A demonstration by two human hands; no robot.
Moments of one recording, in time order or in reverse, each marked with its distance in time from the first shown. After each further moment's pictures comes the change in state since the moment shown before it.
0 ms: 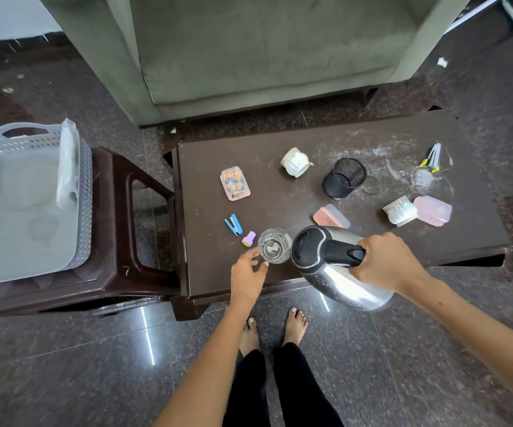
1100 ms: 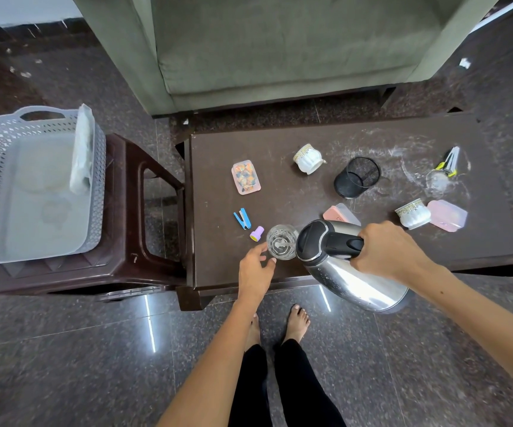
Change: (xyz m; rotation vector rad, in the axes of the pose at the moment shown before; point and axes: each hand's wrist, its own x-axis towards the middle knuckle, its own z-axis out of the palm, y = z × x) left_hand -0.002 -0.001 0.003 -0.009 0.009 -0.009; right_hand 0.013 -0.024 -0.022 -0.031 -0.068 -0.030
